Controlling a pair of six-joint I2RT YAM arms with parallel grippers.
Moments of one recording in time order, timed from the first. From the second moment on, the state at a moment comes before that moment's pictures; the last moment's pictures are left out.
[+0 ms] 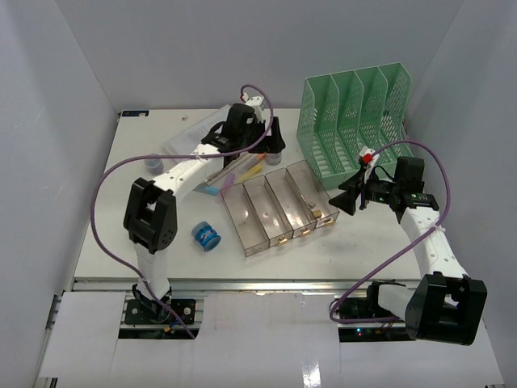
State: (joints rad) left arm -0.55 1.92 1.65 -0.23 0.13 -0.40; right arm -0.07 1.13 0.81 -0.40 -1.05 -0.50
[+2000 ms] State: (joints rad) left arm -0.61 2.44 2.18 -0.46 -0.14 -0.20; right arm -0.11 1.15 0.80 -0.40 -1.11 -0.51
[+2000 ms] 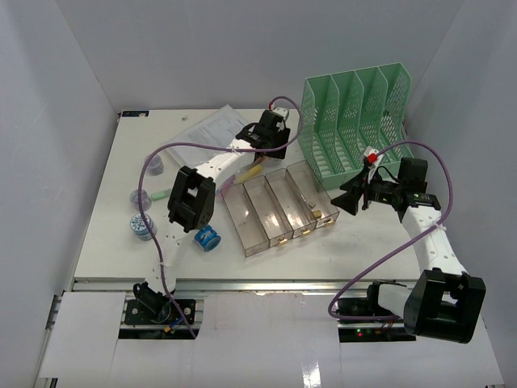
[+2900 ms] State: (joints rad) left arm -0.69 1.84 1.43 -0.13 0.08 -0.25; right arm -0.16 1.16 0.79 -0.40 -1.12 -0.53
